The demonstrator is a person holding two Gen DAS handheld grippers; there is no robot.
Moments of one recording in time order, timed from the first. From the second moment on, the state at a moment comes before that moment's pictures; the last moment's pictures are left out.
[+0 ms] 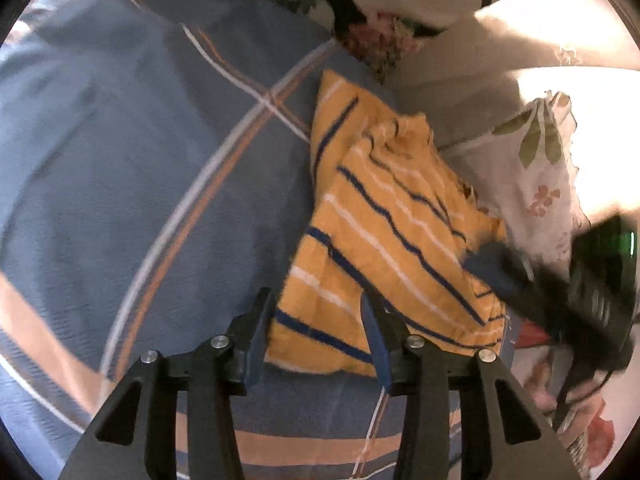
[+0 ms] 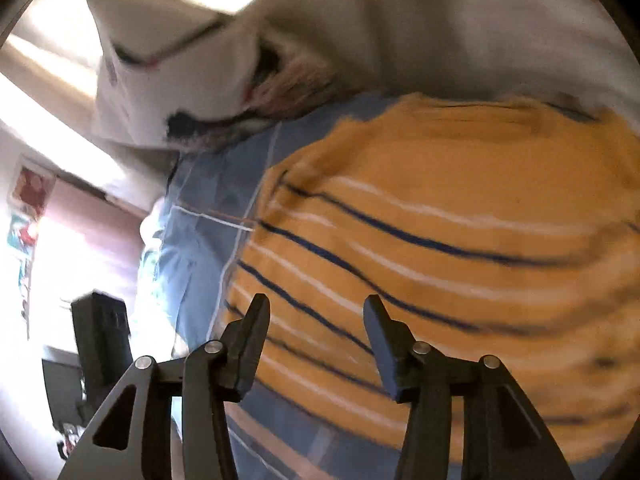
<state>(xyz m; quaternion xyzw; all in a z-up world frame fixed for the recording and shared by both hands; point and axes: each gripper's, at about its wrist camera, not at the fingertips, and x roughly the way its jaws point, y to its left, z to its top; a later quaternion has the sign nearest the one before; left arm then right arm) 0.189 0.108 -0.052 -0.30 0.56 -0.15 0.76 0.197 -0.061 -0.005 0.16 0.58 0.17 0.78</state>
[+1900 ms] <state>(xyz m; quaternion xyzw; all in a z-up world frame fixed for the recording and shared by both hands) 0.179 -0.095 -0.008 -0.24 0.57 -0.24 0.75 0.110 -0.340 0.047 0.21 0.46 0.01 0.86</state>
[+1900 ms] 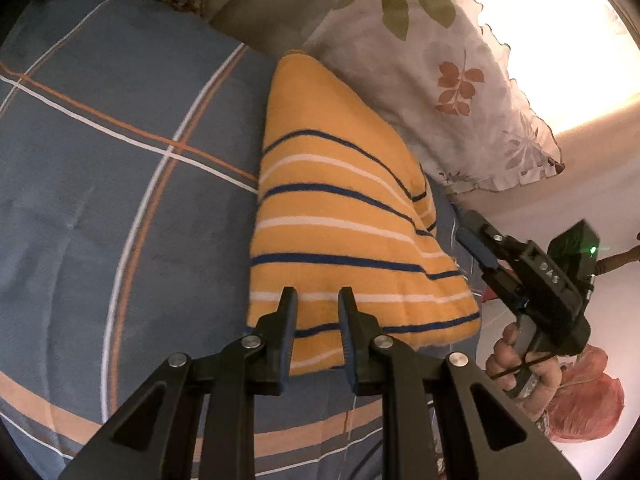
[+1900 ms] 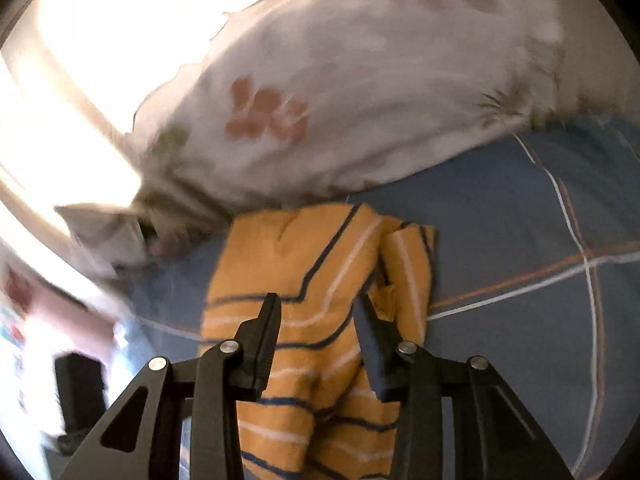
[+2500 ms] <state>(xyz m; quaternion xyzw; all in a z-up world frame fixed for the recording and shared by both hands) 0.234 -0.090 -0.027 -0.24 0.58 -0.23 0.74 0.077 -0.372 -0.005 0.27 0.51 0.00 0.82</state>
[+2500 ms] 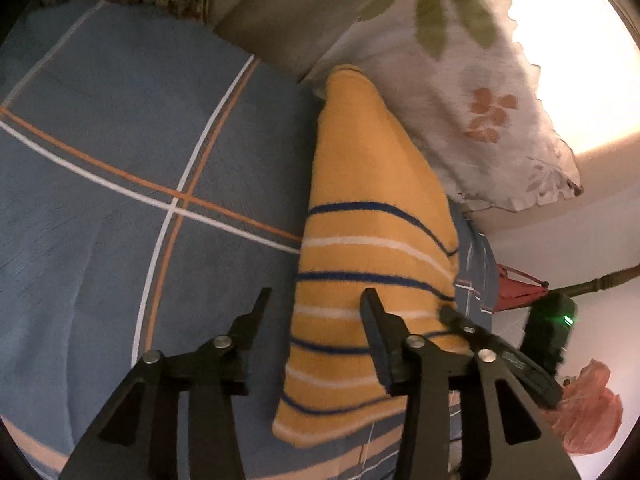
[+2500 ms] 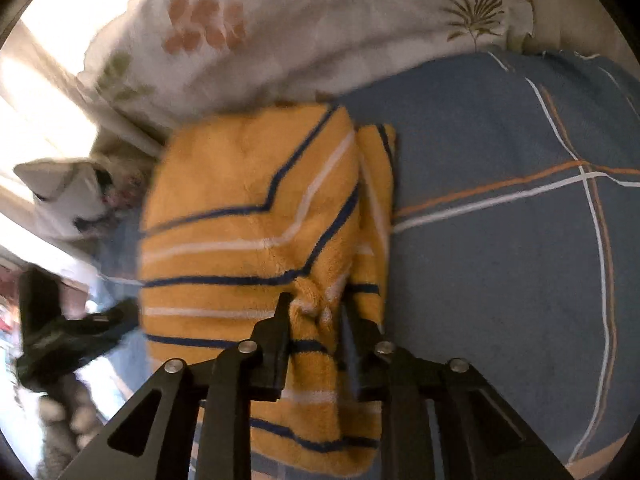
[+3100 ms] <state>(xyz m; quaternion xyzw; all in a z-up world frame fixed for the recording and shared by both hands) 0.243 -0.121 -0.012 -0.24 0.59 -0.31 0.71 0.122 -0.380 -0.010 0.40 0.46 0.09 0.79</state>
